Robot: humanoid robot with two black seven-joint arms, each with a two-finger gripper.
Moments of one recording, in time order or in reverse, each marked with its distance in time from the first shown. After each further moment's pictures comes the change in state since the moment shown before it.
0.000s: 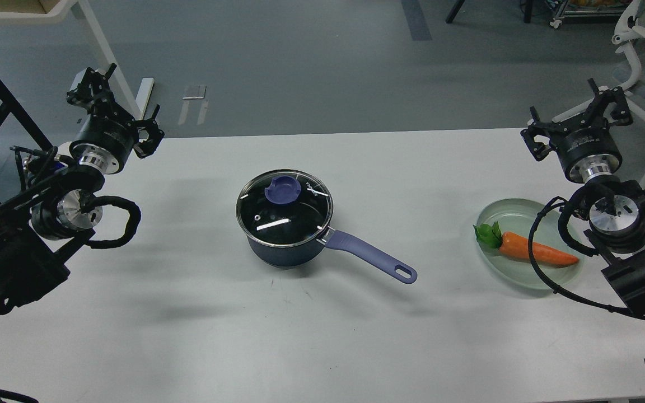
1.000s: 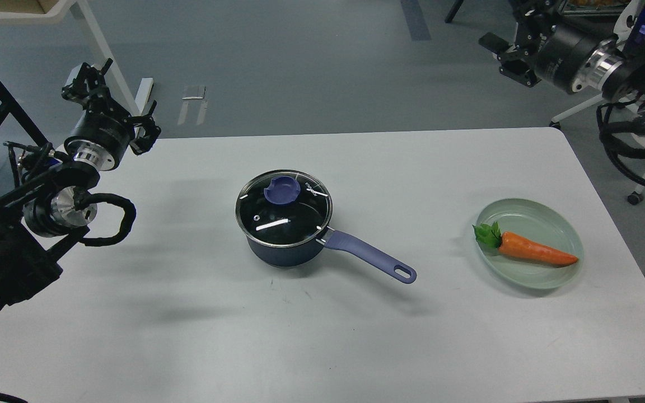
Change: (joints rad) left arm -0.004 0.045 0.002 -0.050 0.002 0.024 0.003; right arm 0.657 -0.365 -0.845 0.427 -0.598 -0.045 -0.001
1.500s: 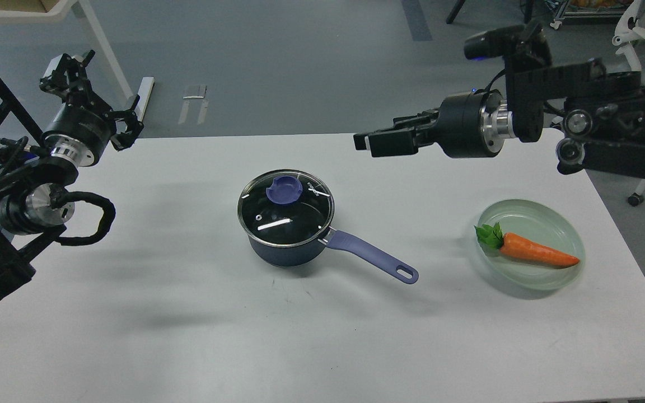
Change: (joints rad) left arm 0.005 0.090 0.012 -0.100 0.004 0.024 0.004; right arm 0.457 0.171 -0.662 0.326 -0.597 -0.119 0.000
